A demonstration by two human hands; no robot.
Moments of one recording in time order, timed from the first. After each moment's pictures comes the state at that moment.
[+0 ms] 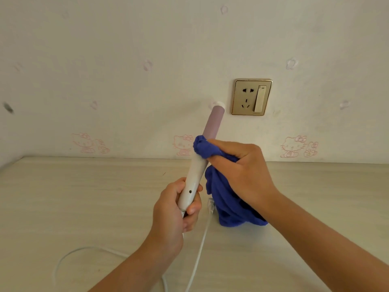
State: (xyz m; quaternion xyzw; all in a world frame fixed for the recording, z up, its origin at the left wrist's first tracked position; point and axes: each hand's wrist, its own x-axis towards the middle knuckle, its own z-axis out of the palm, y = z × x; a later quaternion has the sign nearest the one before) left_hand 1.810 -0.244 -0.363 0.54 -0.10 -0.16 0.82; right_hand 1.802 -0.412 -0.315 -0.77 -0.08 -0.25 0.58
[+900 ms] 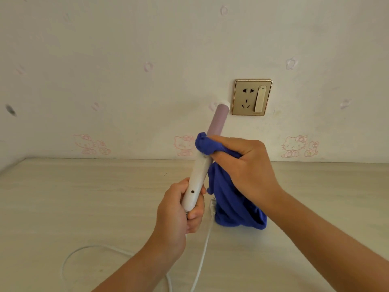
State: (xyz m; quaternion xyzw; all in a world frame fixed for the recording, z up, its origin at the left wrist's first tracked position) left_hand 1.807 -0.246 -0.357 0.56 -0.11 -0.17 0.80; right_hand 1.802 -0.413 -0.307 -0.77 -0.09 -0.29 0.56
